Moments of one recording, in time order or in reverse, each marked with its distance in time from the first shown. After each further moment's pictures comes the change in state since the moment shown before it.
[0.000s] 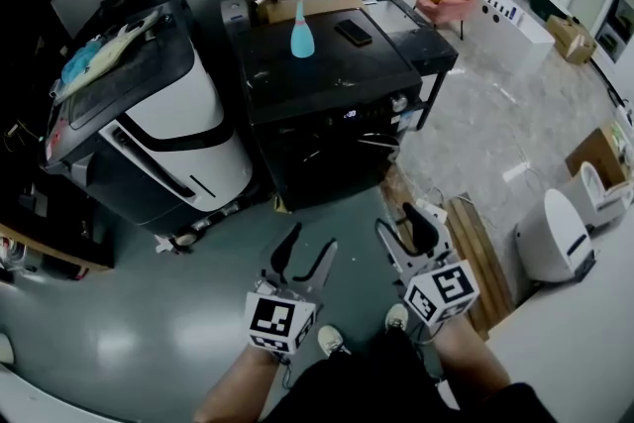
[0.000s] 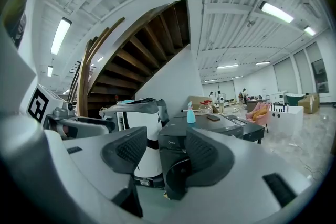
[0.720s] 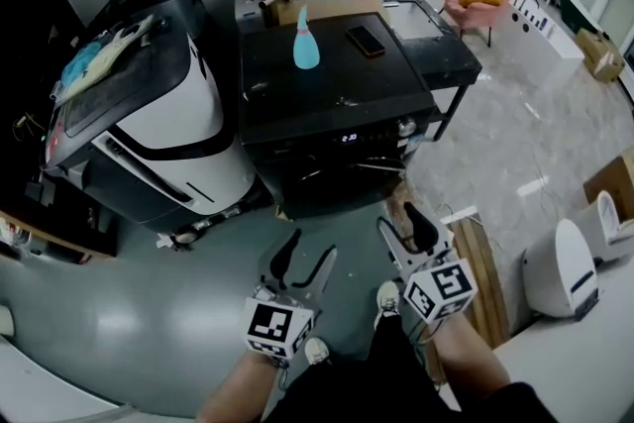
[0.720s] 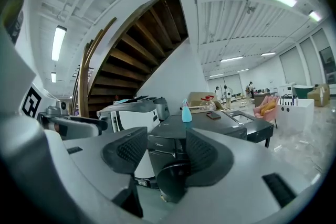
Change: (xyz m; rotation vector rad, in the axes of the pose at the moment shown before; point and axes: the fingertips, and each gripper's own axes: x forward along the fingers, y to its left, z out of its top) left arm 0.119 0.010 0.007 -0.015 0.015 0.094; right arm 0.082 -0.122 -0.007 0.037 0.028 0.084
